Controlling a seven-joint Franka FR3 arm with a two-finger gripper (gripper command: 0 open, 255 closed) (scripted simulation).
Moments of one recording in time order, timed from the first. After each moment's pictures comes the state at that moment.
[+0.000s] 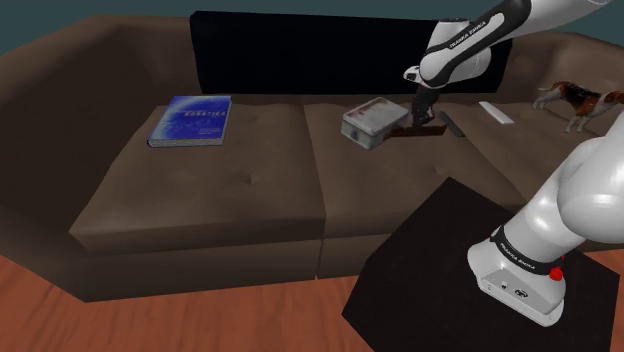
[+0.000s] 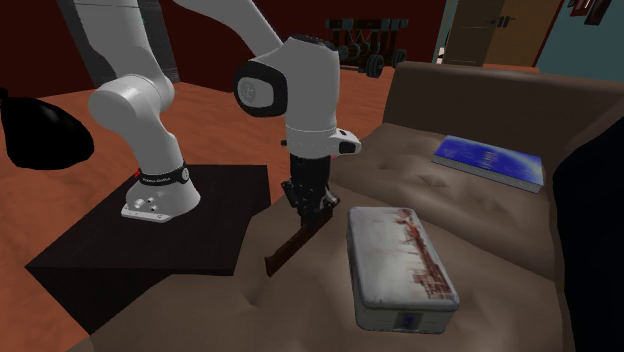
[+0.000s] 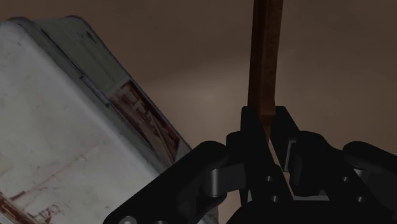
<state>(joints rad) 0.09 0.04 -0.55 -2.42 -0.09 2.46 -1.34</state>
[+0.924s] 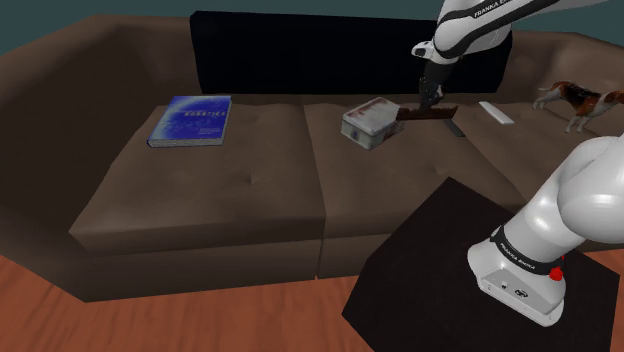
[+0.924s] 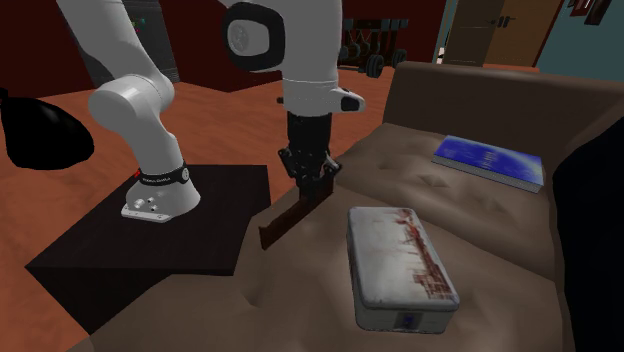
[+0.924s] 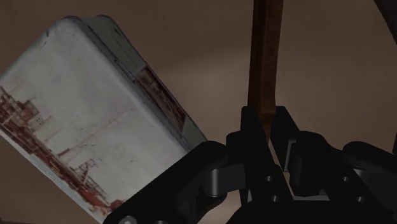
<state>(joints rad) 0.09 -0.11 -0.54 -2.36 -0.18 2.25 -1.28</state>
